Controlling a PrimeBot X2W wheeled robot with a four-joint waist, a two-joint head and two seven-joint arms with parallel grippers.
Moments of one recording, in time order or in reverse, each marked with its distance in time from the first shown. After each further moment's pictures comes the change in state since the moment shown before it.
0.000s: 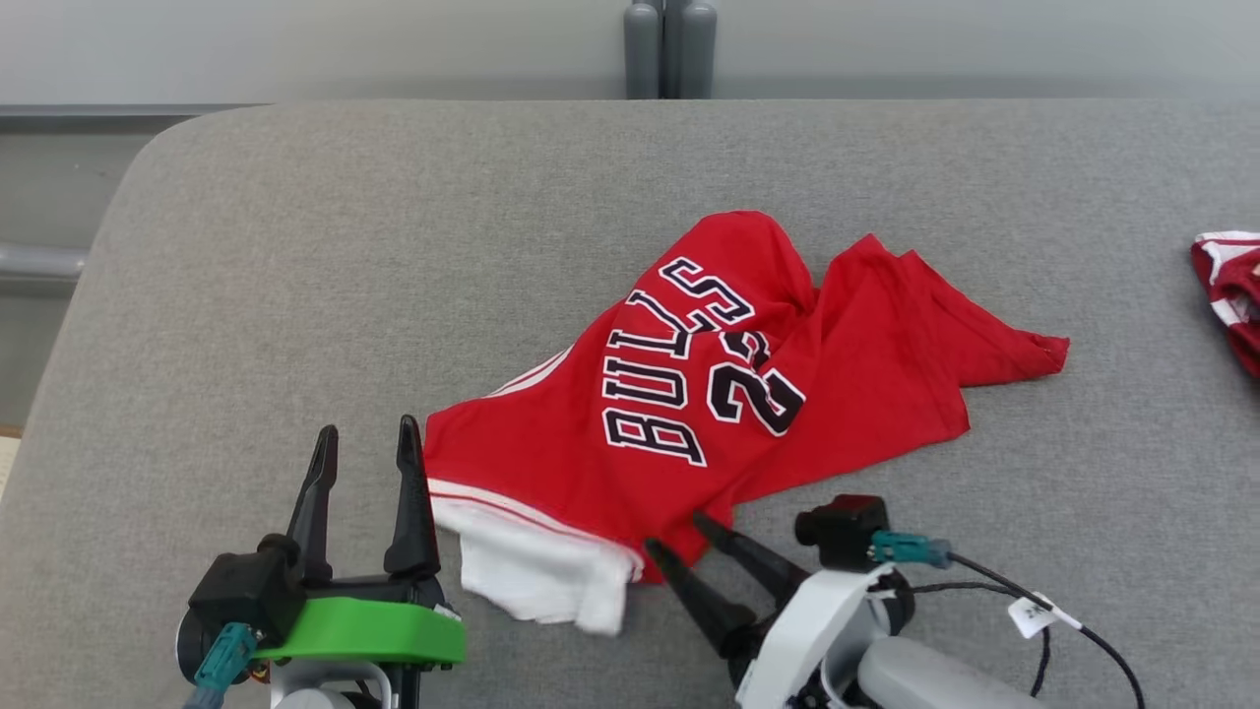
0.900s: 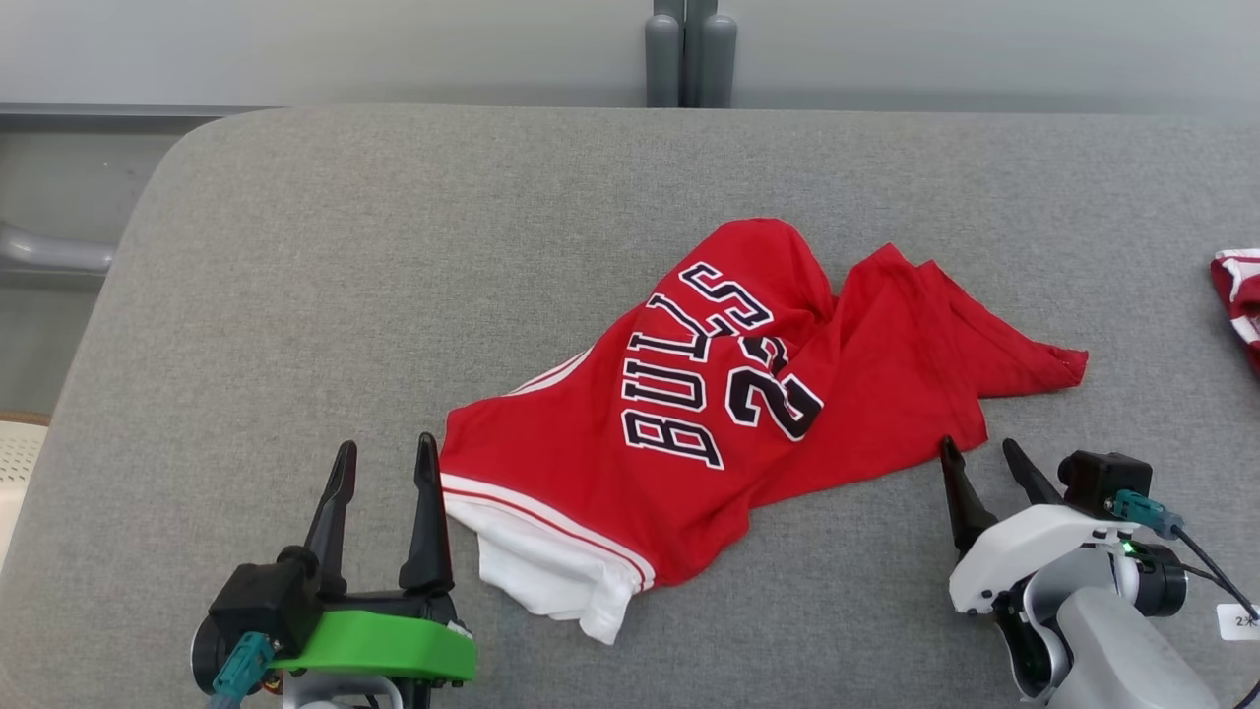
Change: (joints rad) left arm 0.017 0.000 -0.018 0.017 0.008 -0.014 0.000; right arm 0.091 0.060 -0.850 0.297 -0.565 0.000 -0.002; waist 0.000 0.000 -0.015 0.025
